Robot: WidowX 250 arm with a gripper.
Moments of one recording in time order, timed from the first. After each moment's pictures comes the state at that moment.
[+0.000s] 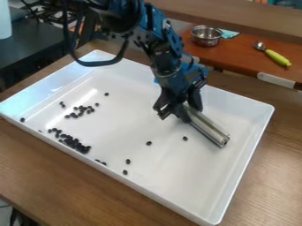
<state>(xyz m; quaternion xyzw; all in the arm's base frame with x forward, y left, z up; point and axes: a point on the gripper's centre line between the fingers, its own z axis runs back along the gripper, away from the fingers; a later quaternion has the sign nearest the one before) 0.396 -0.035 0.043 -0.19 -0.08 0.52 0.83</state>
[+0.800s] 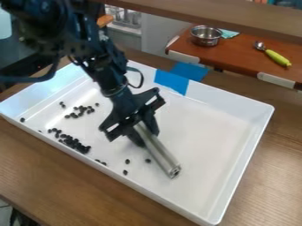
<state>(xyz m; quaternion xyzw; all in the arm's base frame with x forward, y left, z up) 0.309 0.006 0.041 -0.17 -0.07 0.49 0.85</state>
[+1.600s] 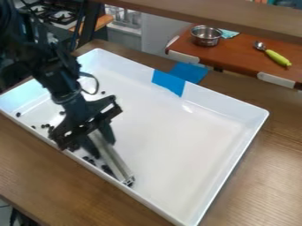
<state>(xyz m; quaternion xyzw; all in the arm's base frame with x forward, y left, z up) 0.266 0.054 0.047 -0.14 -0.07 0.52 0.84</state>
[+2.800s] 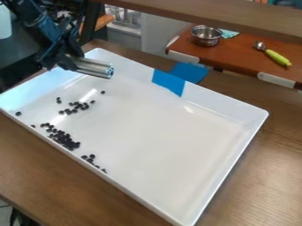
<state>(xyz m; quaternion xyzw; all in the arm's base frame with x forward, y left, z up) 0.375 0.197 0.093 -0.23 -0.13 0.70 0.67</state>
